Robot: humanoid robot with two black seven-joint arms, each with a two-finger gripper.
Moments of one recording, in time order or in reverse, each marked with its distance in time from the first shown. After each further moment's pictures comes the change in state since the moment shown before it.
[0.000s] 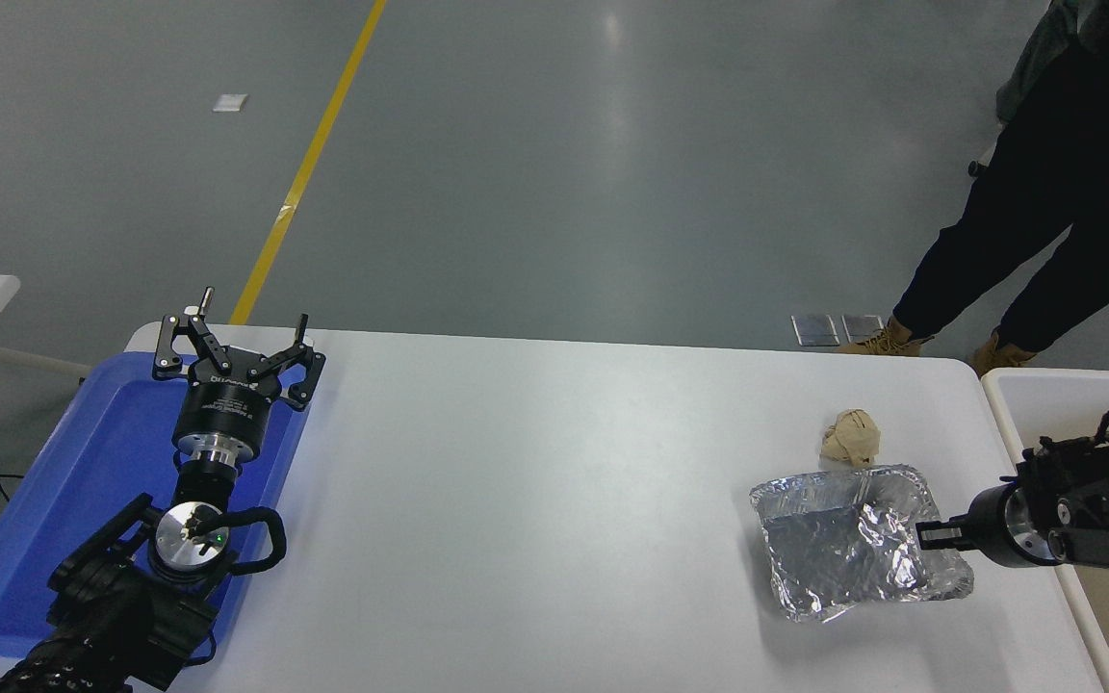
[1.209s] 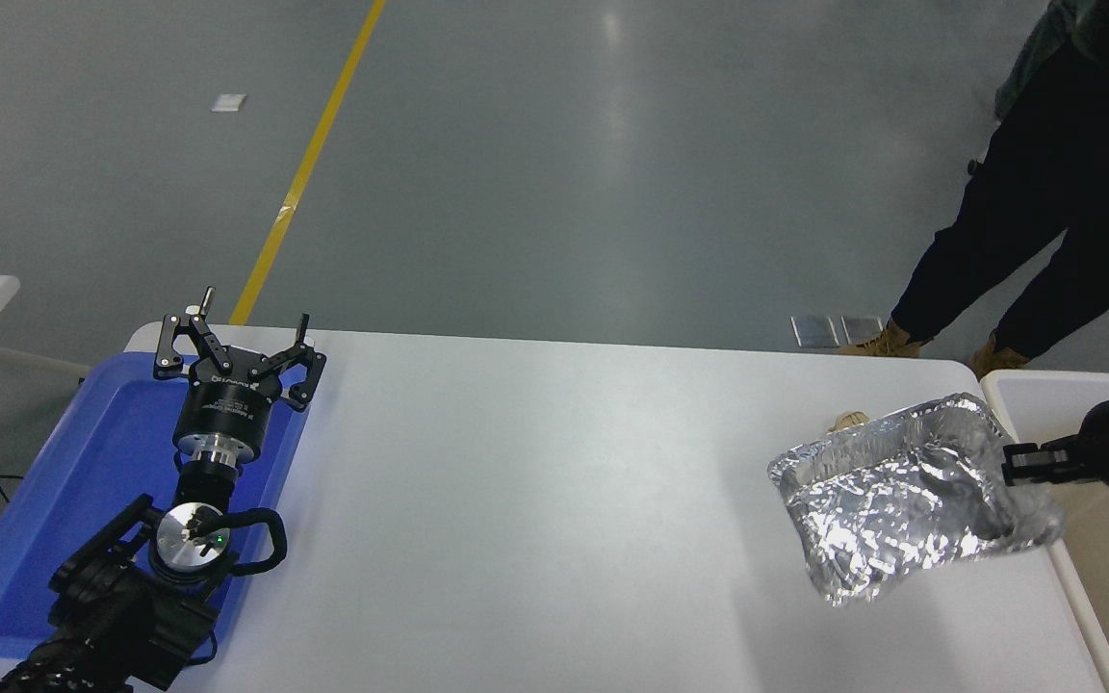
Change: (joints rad) left arm 0.000 0.000 0.000 -0.001 0.001 -0.003 0.002; right arm 0.865 -0.223 -0.398 0.623 -0.003 0.135 -0.002
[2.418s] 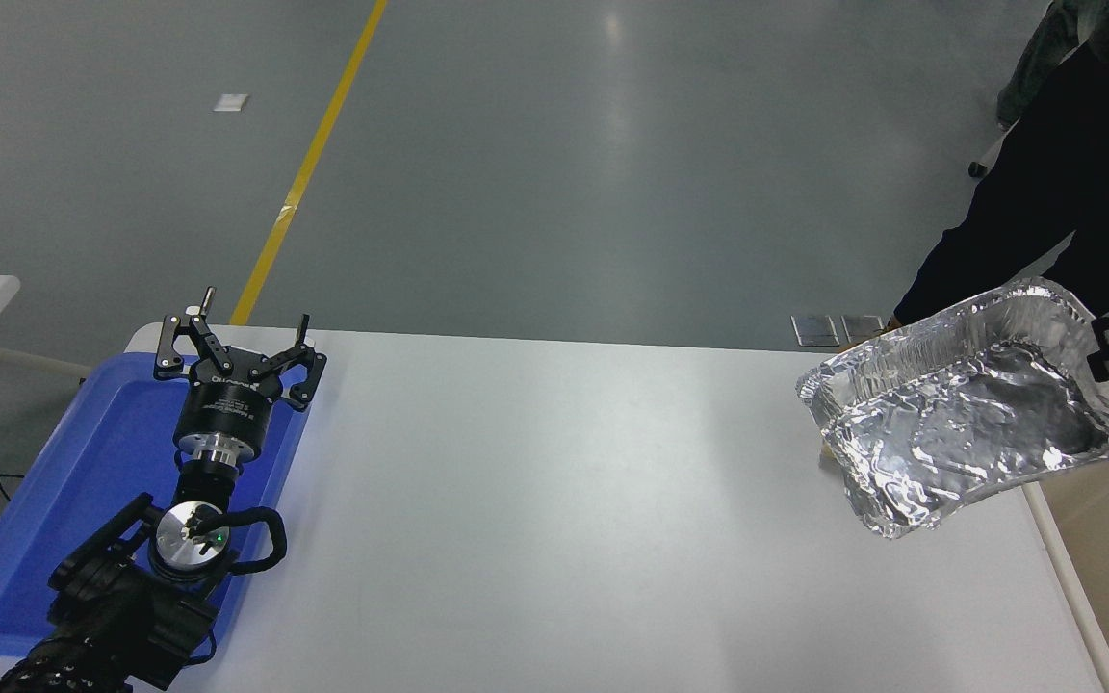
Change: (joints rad) left arm 0.000 0.000 0.000 0.000 0.002 0.000 0.001; right arm 0.504 0.076 -0.168 0.076 -0.001 0.328 -0.003
